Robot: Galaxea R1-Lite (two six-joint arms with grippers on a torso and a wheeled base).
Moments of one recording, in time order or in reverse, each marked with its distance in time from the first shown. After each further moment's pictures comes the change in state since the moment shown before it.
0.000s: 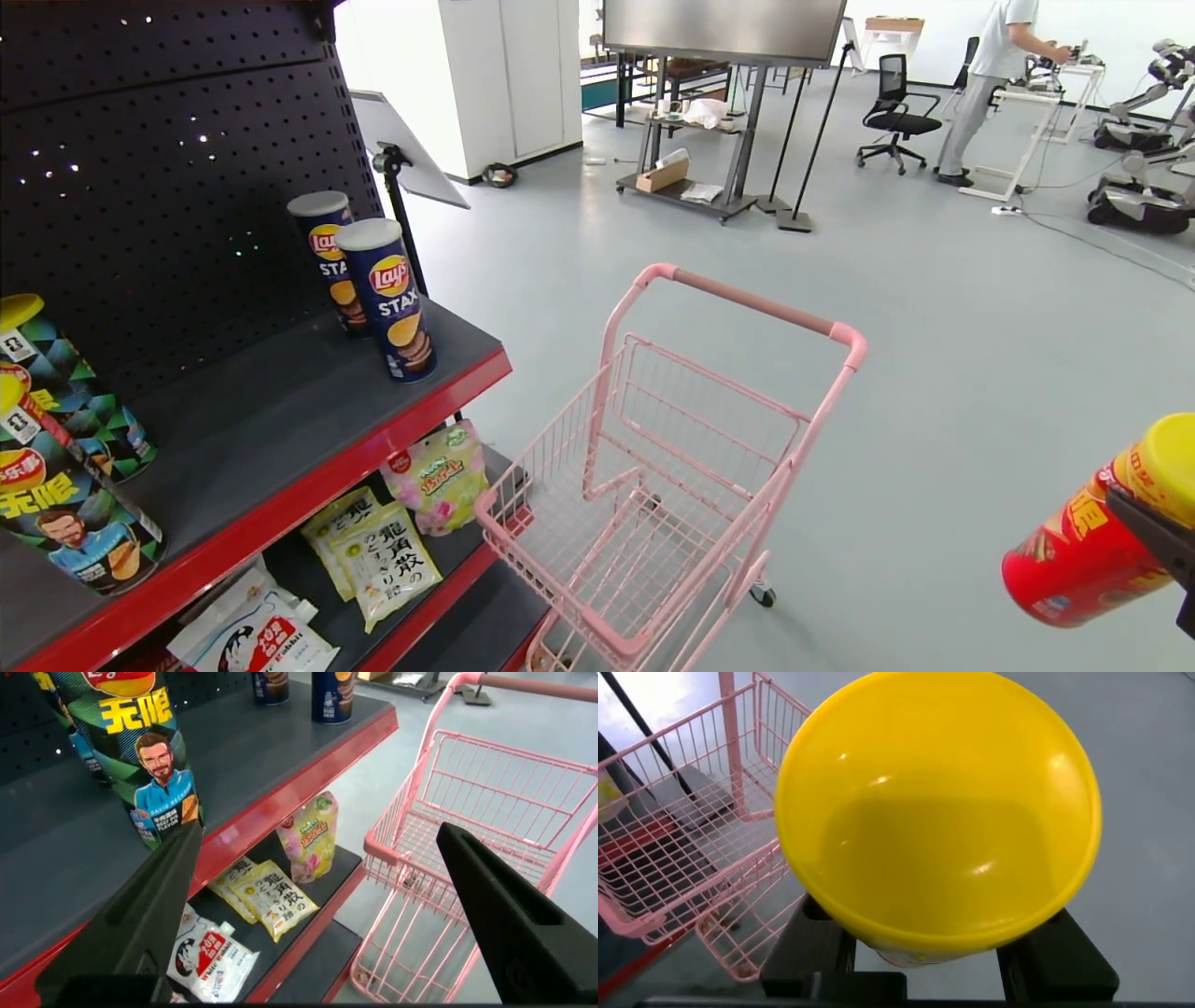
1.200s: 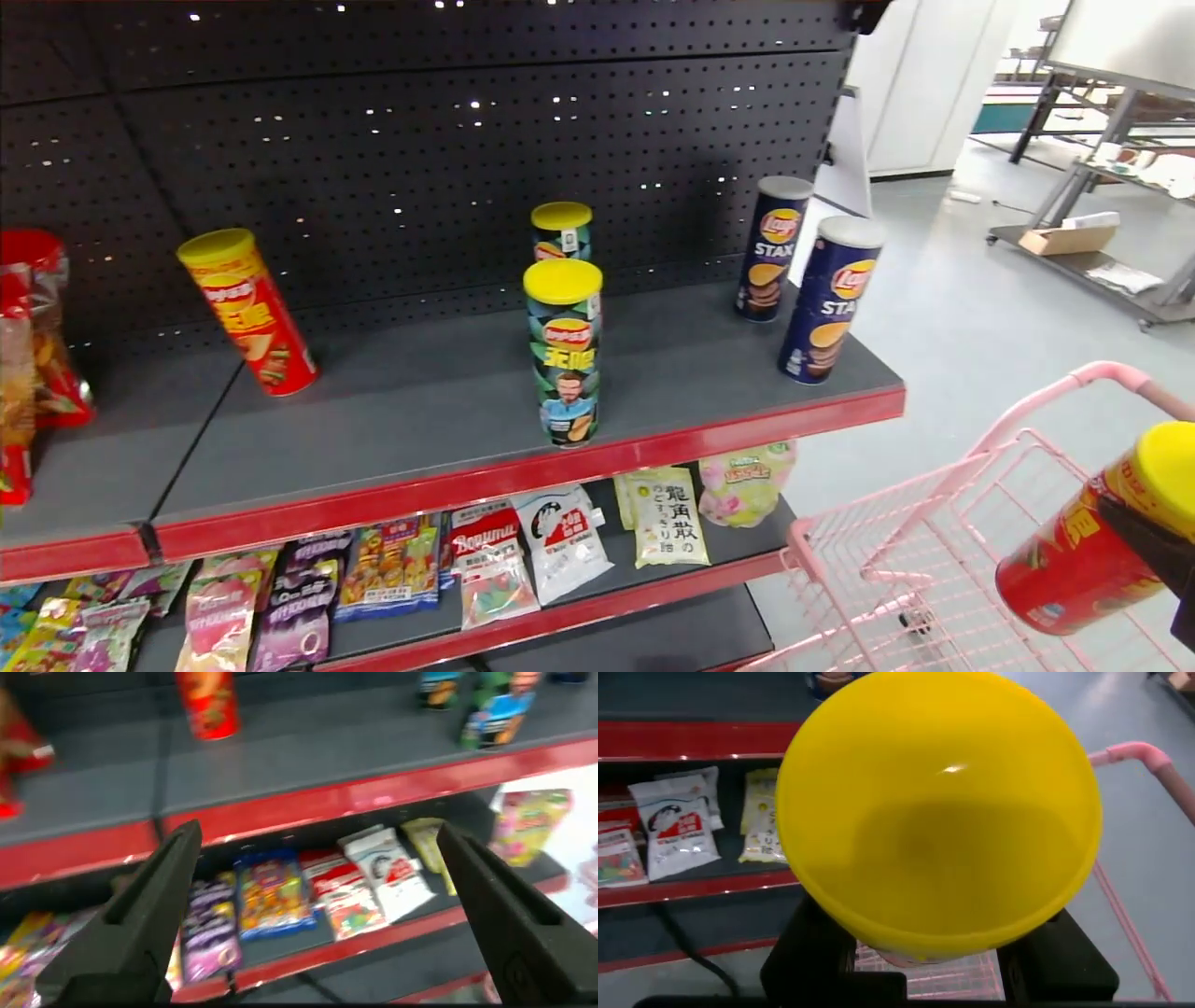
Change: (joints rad) left arm 0.000 0.000 0.000 0.000 0.000 0.000; right arm 0.003 0.003 0.012 0.000 0.014 0.000
